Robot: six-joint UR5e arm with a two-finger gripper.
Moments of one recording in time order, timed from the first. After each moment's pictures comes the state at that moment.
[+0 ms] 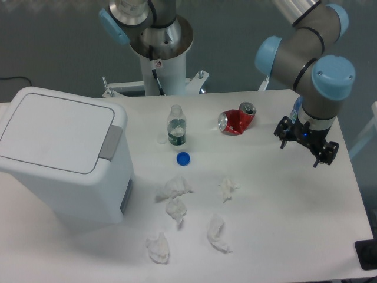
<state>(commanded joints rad) 2.80 -2.01 -1.52 -1.09 1.56 1.46</state>
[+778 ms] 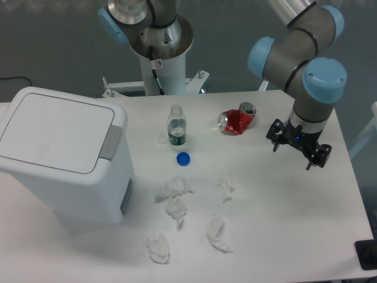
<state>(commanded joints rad) 2.73 -1.97 -1.54 -1.10 1.56 1.31</state>
